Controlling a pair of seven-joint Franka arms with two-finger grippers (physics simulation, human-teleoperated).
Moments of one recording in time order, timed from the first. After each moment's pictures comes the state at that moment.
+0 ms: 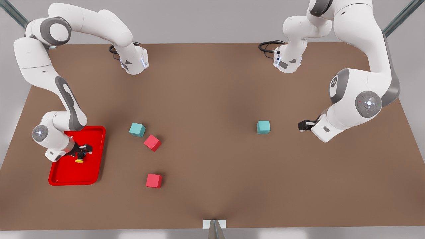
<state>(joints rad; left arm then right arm) -0.03 0.32 -0.17 -1.38 0.03 1.57 -0.14 -0.85 0.76 0.57 -1.81 -0.59 2.43 -0.14</state>
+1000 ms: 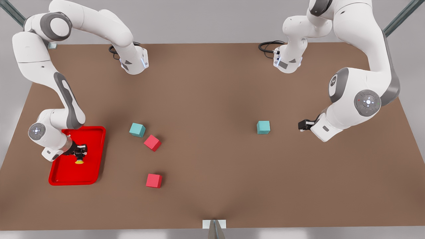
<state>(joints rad) -0.04 0.31 -0.17 -1.38 0.04 1.57 -0.14 -0.86 0.69 0.63 -1.82 -0.58 2.37 -0.13</state>
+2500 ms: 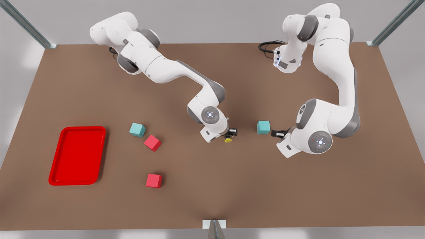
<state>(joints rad) -0.18 0.66 -0.16 -1.08 0.00 1.34 -0.21 0.59 1.02 0.34 -0.89 -0.06 1.98 0.97</state>
